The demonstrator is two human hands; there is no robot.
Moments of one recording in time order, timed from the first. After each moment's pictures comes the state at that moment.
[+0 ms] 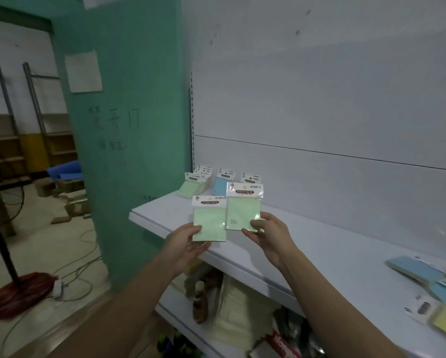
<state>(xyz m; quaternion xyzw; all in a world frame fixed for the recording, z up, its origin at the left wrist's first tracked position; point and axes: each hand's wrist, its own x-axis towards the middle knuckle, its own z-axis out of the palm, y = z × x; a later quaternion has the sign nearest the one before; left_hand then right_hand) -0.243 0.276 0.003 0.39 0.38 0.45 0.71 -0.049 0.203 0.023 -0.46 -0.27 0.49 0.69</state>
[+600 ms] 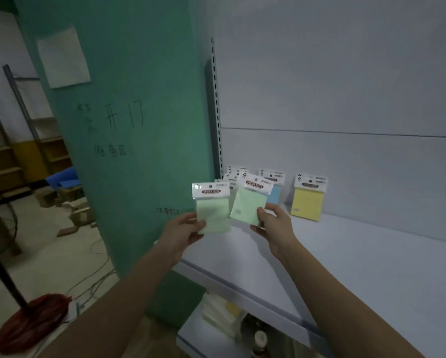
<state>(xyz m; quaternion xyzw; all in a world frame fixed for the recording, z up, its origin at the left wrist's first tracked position) -0.309 0.558 -0.006 0.52 0.42 0.41 0.62 -0.105 0.482 -0.015 -0.52 -0.23 0.40 0.72</state>
